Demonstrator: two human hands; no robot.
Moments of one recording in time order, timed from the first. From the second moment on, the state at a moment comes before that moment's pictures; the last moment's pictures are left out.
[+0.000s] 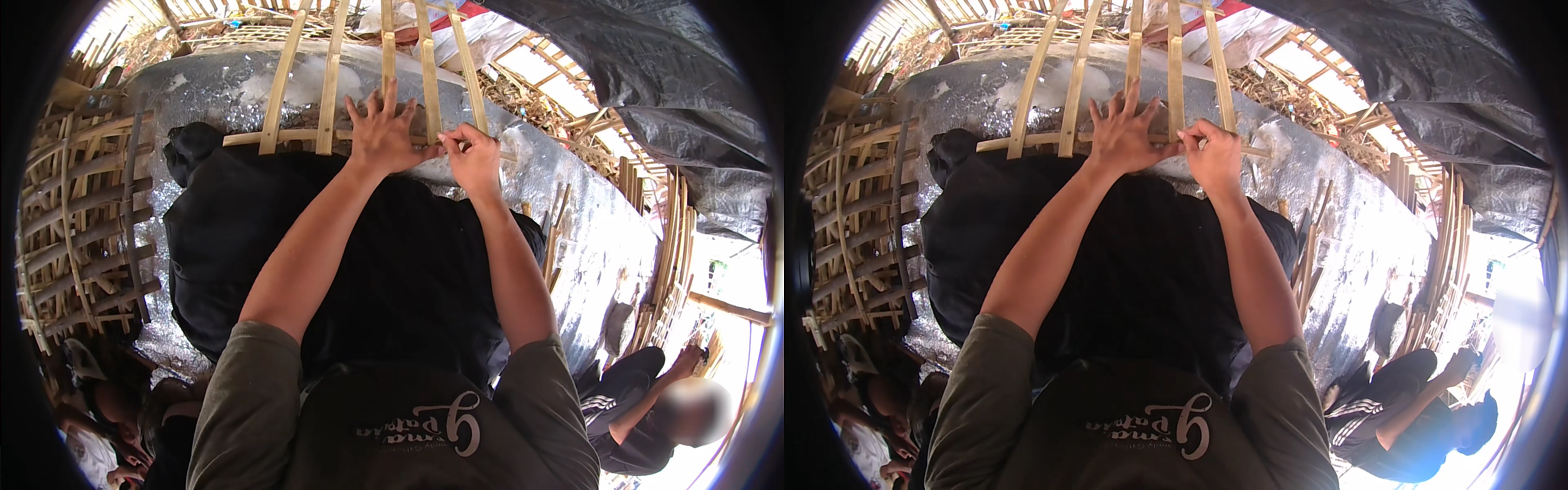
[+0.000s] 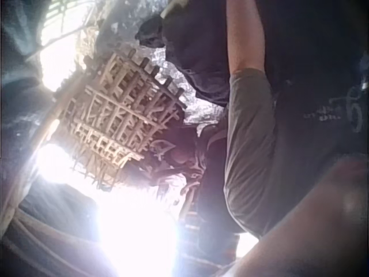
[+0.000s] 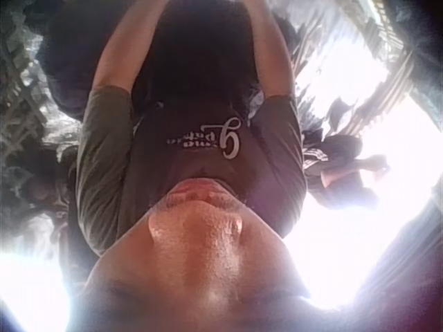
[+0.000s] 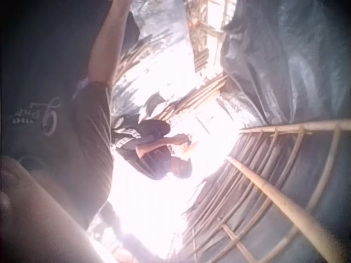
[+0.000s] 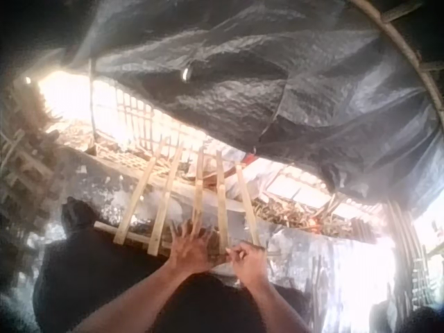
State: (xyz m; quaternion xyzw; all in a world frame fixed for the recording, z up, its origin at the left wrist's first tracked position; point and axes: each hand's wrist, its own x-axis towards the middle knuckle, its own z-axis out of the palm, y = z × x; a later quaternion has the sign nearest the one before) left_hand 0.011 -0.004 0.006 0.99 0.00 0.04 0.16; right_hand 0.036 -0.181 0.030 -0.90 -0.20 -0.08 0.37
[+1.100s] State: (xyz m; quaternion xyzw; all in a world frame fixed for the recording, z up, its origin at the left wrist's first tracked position) left_hand 0.029 -0.007 -0.004 0.85 -0.18 0.10 0.48; right_hand 0.039 -0.179 0.023 -0.90 -0.20 -0.10 0.37
